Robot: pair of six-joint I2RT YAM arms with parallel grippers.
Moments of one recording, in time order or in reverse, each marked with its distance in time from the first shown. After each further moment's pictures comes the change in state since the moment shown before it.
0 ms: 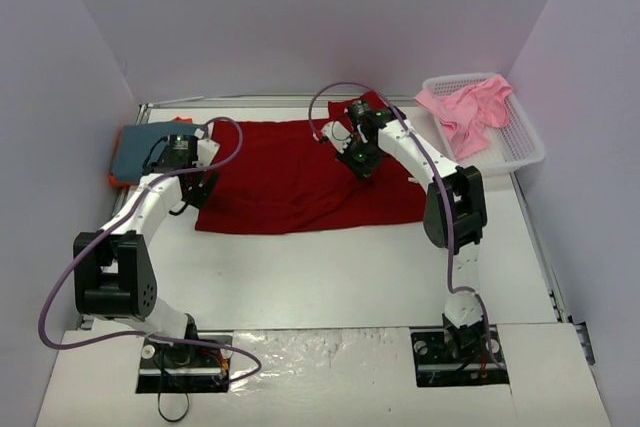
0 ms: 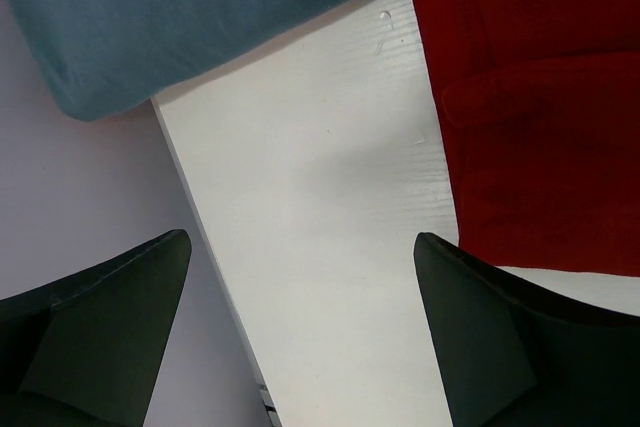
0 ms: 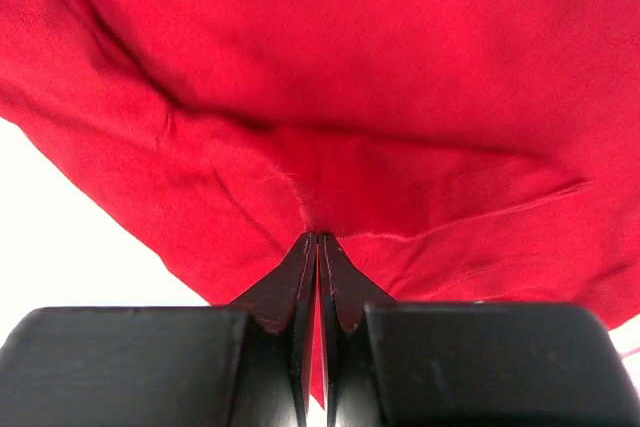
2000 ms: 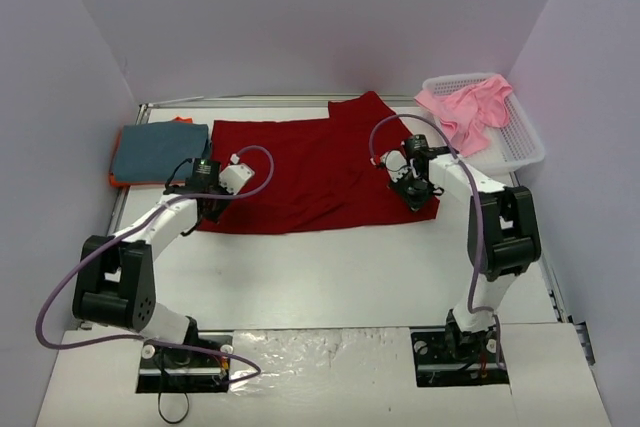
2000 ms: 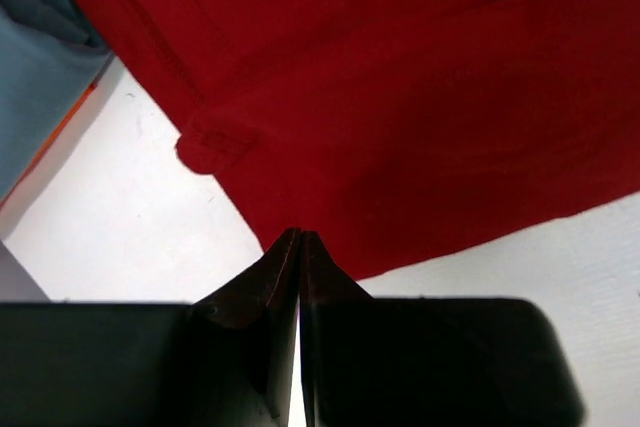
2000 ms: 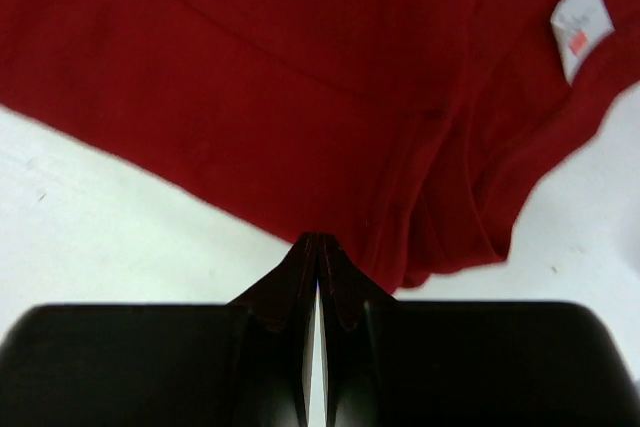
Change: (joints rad) left arm -0.134 -0.068 -0.217 0.138 0.252 0.075; right arm -0.231 -0.375 -0.674 0.275 0.111 0.092
